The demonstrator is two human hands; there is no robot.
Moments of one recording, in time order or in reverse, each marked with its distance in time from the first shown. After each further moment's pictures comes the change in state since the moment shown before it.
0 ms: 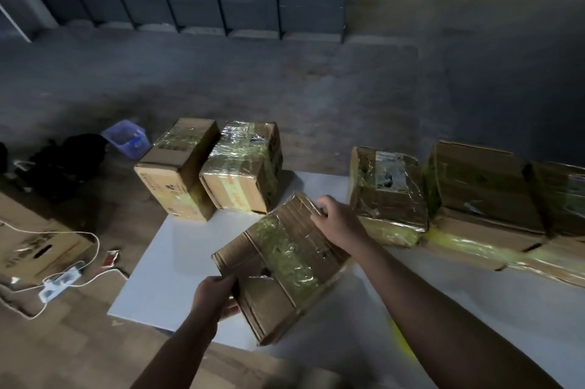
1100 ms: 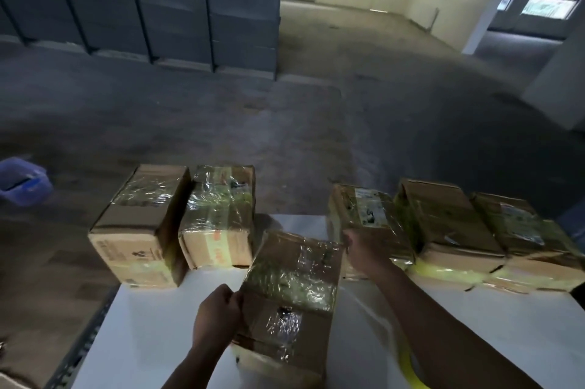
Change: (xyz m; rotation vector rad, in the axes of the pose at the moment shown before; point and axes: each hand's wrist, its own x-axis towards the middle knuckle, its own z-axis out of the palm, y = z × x) left_hand 0.082 0.068 -0.006 0.474 -0.018 0.534; right_hand 0.034 0.009 -0.016 -0.305 0.175 0.318
